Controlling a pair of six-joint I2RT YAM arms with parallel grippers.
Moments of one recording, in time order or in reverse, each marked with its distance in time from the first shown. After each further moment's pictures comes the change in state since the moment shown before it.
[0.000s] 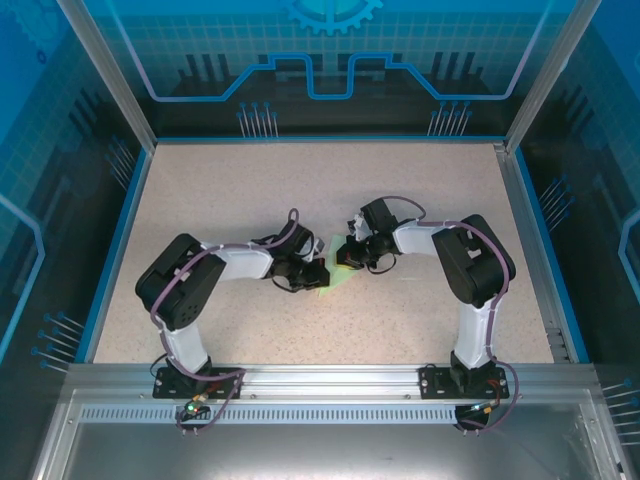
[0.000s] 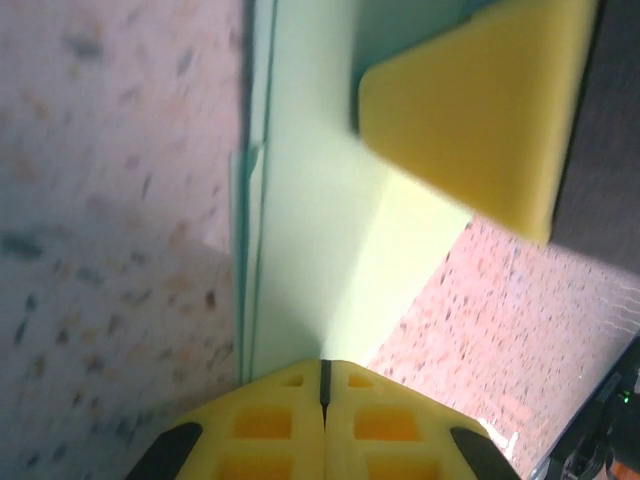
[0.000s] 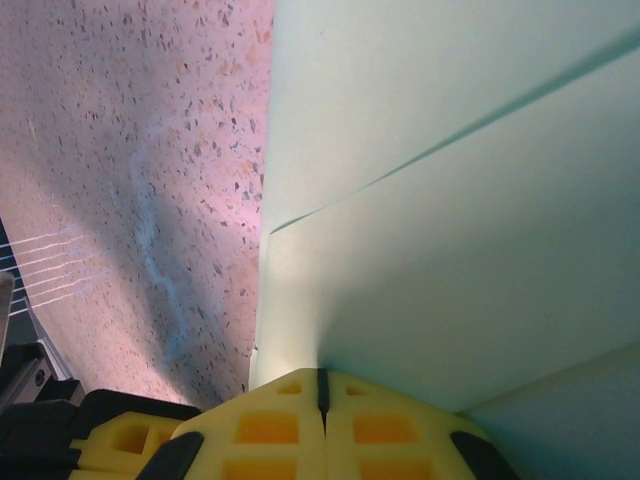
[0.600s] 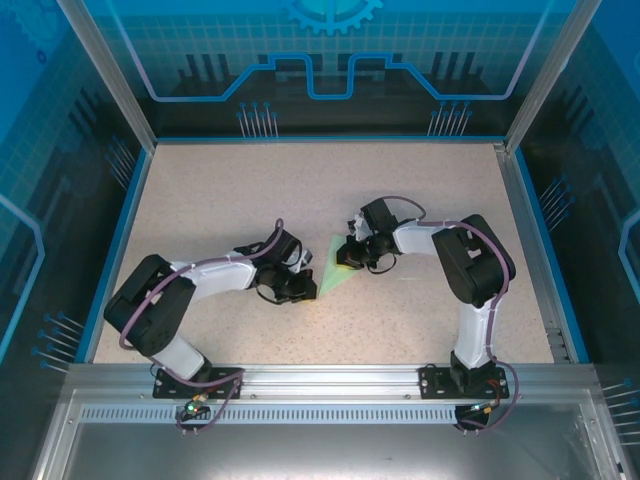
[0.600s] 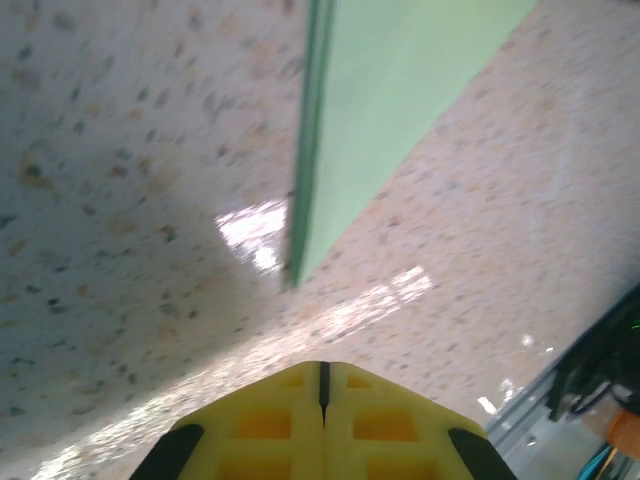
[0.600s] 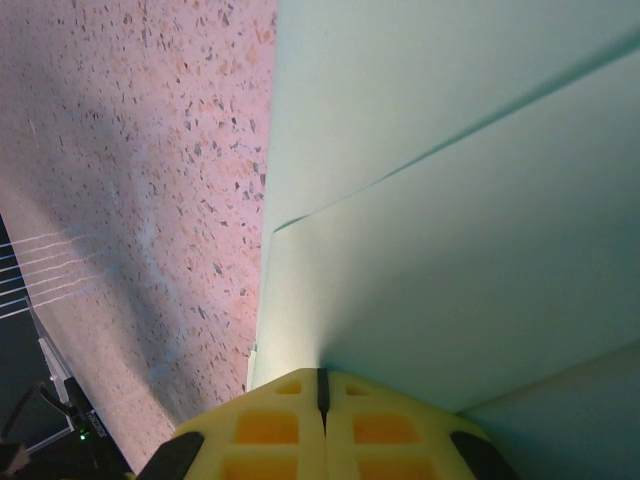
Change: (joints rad) left arm -0.003 -0.205 -0.084 -0.156 0.002 -0.012; right arm 0.000 0.000 0.000 0.000 -0.003 0.000
